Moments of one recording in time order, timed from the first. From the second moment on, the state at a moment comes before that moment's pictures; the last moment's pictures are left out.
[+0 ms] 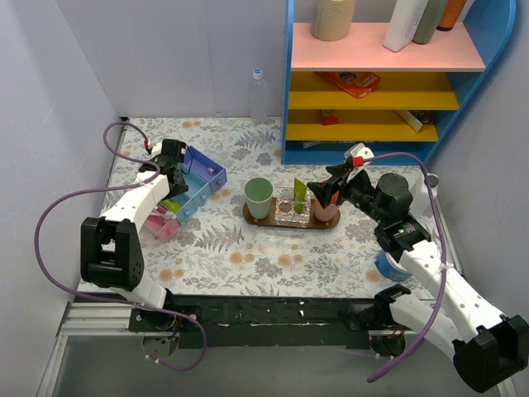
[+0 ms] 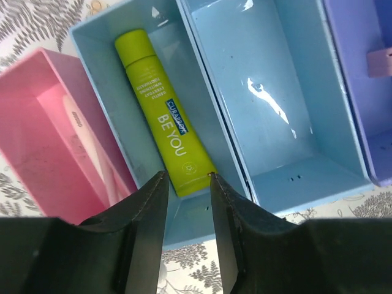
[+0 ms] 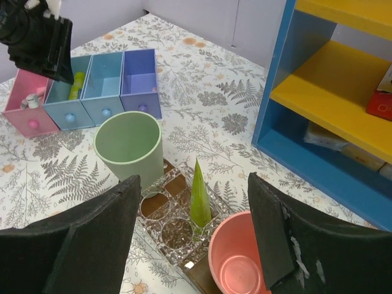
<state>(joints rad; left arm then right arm) -0.15 1.53 1.14 -0.63 -0.44 -0.48 0.46 0.87 0.67 0.16 -0.33 0.02</state>
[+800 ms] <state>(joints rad) -0.10 1.71 1.18 -0.74 -0.46 -1.02 0.36 1.16 1.21 -0.30 -0.21 0.08</state>
